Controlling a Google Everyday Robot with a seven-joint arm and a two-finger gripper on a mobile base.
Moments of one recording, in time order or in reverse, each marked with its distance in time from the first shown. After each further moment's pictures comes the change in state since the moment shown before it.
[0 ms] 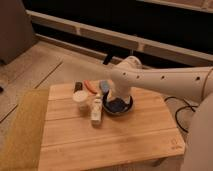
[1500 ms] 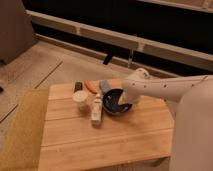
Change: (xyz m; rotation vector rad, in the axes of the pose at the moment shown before) arm -0.010 -0.086 0.102 0.044 0.060 0.209
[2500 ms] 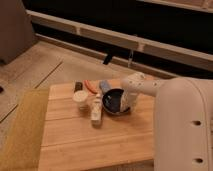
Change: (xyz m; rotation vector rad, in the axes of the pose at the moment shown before) arm 0.004 0.007 0.063 0.021 0.170 -0.129
